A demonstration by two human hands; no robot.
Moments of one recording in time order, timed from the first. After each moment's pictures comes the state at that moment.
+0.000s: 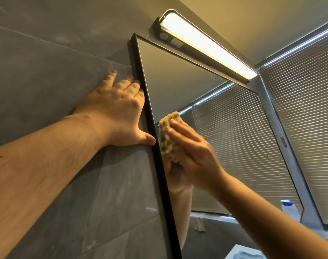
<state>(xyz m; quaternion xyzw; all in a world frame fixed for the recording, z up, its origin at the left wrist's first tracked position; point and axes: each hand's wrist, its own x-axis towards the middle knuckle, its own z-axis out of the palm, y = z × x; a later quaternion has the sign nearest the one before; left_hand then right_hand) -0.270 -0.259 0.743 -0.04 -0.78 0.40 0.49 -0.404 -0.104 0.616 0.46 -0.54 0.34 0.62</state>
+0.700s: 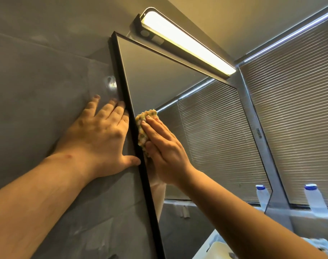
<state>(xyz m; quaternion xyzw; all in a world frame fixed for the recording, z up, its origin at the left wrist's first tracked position) -0.261 -0.258 0.687 -0.02 -0.79 0.40 0.47 -0.394 -0.122 0.612 0.44 -0.54 0.35 0.63</state>
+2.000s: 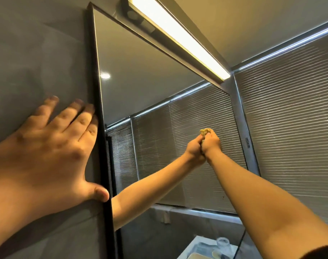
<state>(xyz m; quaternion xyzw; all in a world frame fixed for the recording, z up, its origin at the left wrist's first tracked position) -0.646 -0.024 0.608 -0.18 -0.59 -0.79 -0.02 -0.627 0.062 0.627 0.05 -0.58 0.70 0.41</state>
